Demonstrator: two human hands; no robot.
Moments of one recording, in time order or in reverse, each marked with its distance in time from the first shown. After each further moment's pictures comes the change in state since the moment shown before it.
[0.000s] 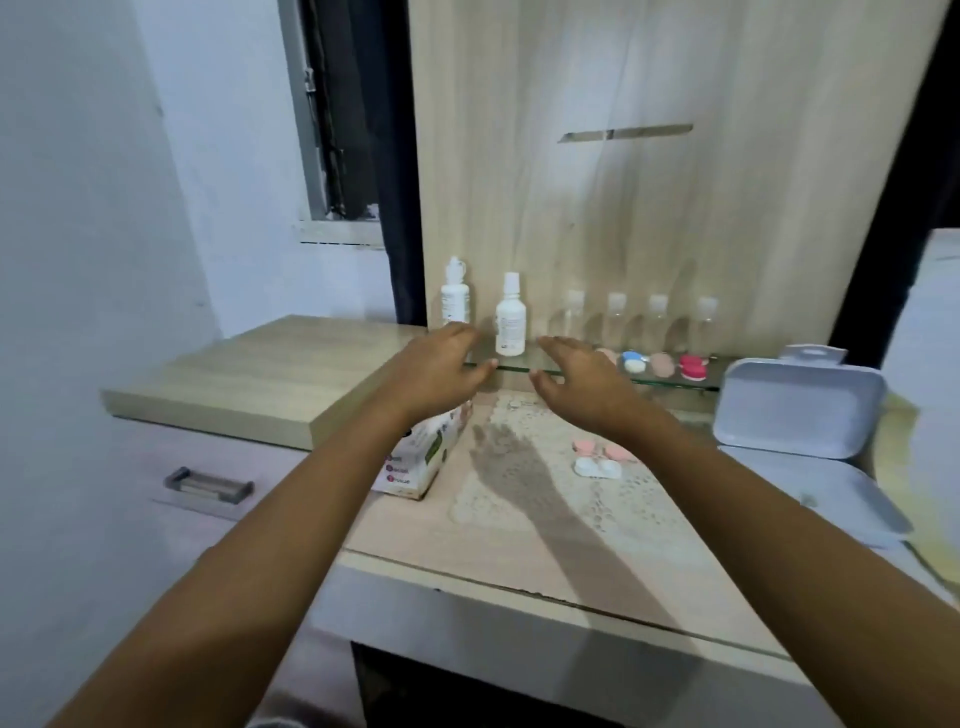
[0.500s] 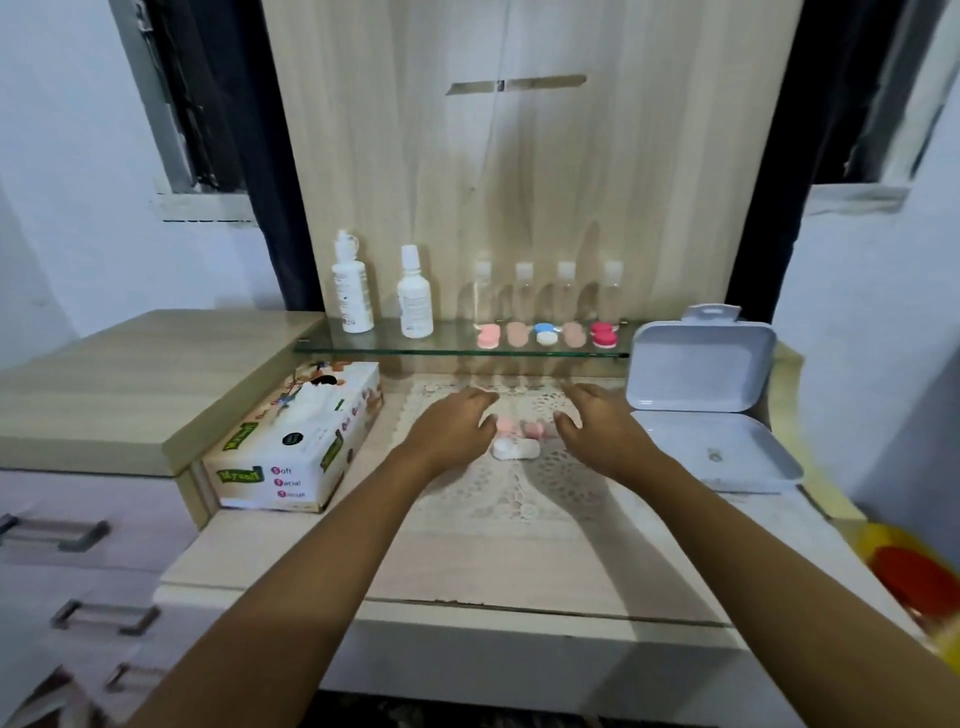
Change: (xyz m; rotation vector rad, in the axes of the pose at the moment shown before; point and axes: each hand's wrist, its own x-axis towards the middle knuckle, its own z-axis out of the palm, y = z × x) left_hand 0.027 0.051 0.143 -0.097 -0.270 0.091; right_hand -0.050 0.118 0.018 -0.045 -0.036 0.330
